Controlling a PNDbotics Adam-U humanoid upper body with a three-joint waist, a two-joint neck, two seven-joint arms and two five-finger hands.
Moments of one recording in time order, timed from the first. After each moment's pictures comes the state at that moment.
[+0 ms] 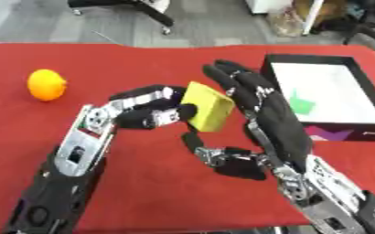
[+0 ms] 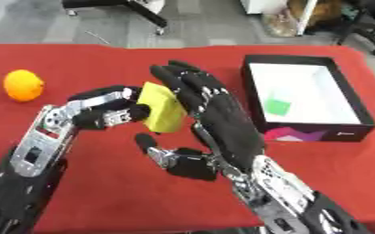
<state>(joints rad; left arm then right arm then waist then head) -0.58 0.10 -0.27 -1.52 0.02 -0.03 -0.91 -0.35 -0.35 0.62 -1.98 0.91 0.00 -0.37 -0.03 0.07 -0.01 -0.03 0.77</state>
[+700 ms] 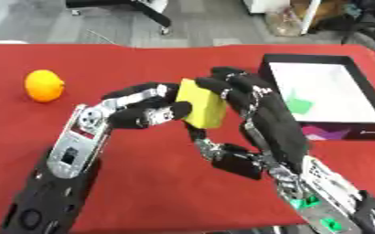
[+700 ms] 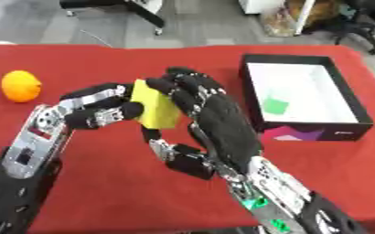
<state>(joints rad) -0.57 0.11 -0.27 -1.55 0.05 -0.02 -0.91 -0.35 -0.35 0.63 -1.99 0.92 0.04 -0.38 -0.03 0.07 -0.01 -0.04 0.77</state>
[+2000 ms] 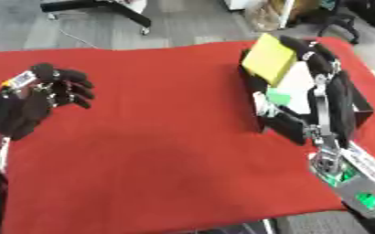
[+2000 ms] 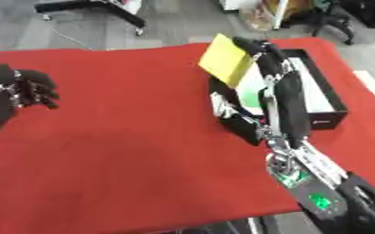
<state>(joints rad) -0.38 0.24 0.14 -1.58 0.16 0.05 -0.70 -0.15 -0.69 0.35 -1.99 0.40 0.22 -0.84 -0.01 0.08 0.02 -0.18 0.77</state>
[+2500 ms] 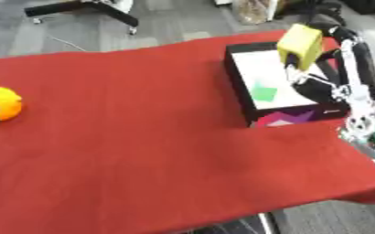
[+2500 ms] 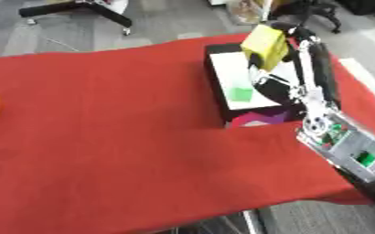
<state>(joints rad) -0.29 0.21 0.24 -1.72 0.16 0.02 -0.63 -0.19 -0.92 0.28 -1.94 -0.14 0.40 -0.72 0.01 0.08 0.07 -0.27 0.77</state>
